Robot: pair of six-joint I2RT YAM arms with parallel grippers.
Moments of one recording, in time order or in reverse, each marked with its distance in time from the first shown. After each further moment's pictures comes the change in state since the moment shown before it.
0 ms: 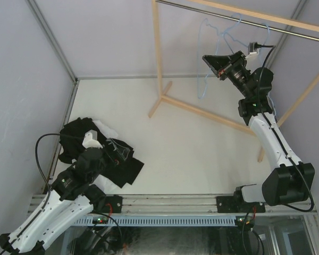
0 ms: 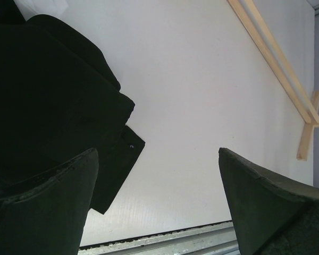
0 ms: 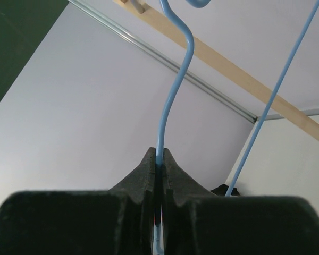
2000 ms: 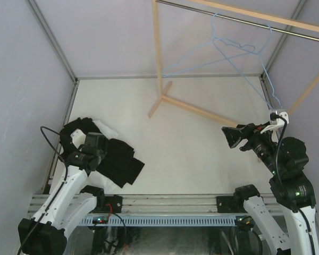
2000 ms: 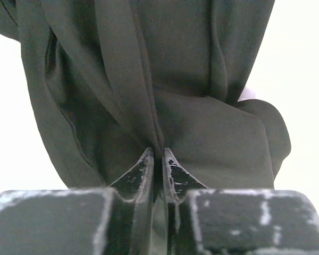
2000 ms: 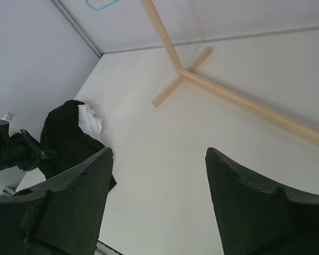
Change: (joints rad) left arm 0.457 0.360 -0.027 -0.024 -0.196 0.000; right arm 0.102 -0.880 -0.219 -1.116 0.302 -0.851
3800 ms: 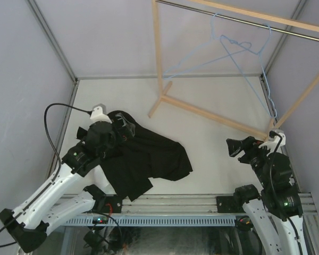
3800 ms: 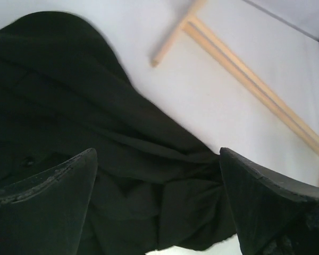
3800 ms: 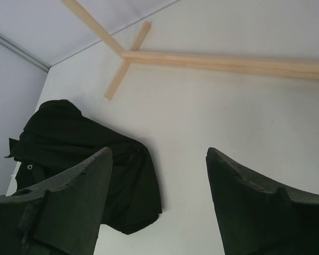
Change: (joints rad) left arm -0.488 0.052 0.317 0.242 0.079 0.200; right arm 0.000 -0.259 -0.296 -0.088 0.259 0.153
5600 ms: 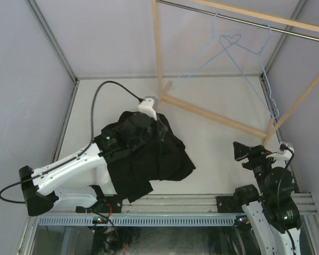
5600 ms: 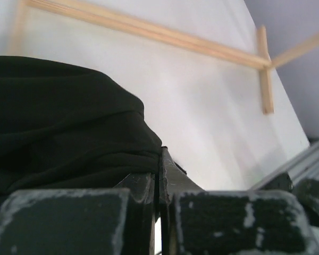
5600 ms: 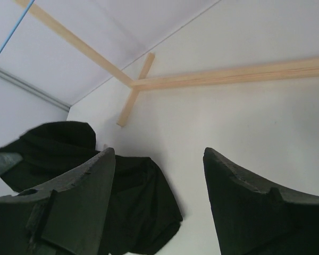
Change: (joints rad) left arm -0.248 0.325 0.264 0.094 0.117 0.121; right arm 0.000 -0.200 -0.090 -0.001 0.079 0.139
